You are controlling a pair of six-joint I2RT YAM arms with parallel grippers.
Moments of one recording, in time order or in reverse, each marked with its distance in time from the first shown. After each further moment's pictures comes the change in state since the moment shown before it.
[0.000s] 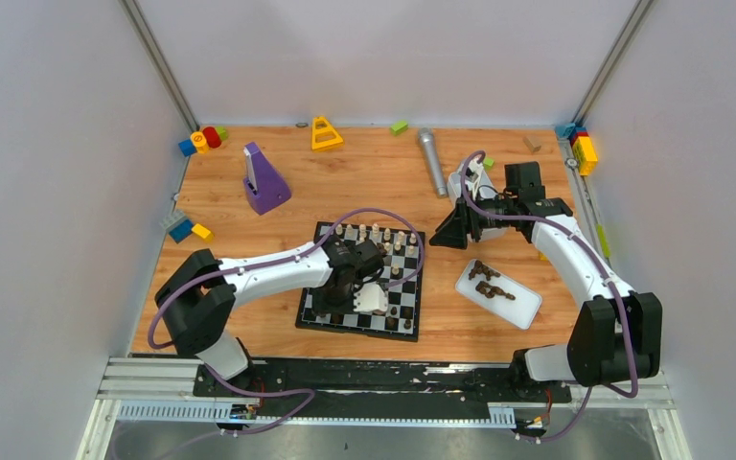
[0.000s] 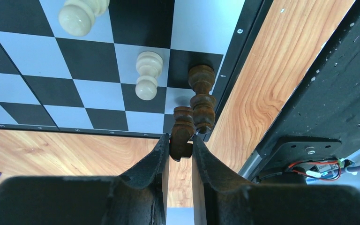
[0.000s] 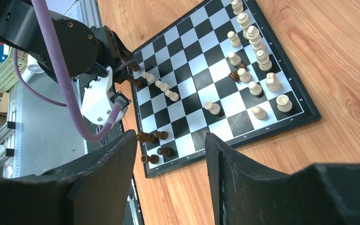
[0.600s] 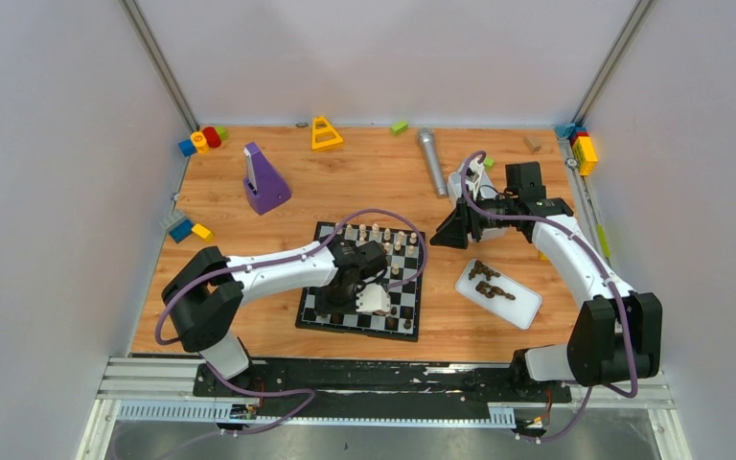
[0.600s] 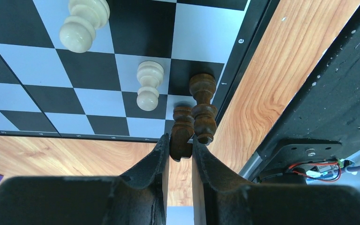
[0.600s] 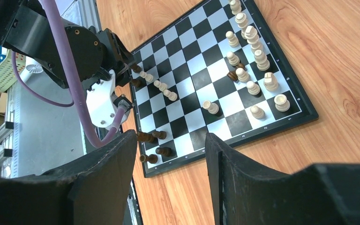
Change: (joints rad) left arm -0.007 0.035 0.018 0.002 -0.002 -0.004; right arm -0.005 0.000 0.000 -0.002 0.000 -0.008
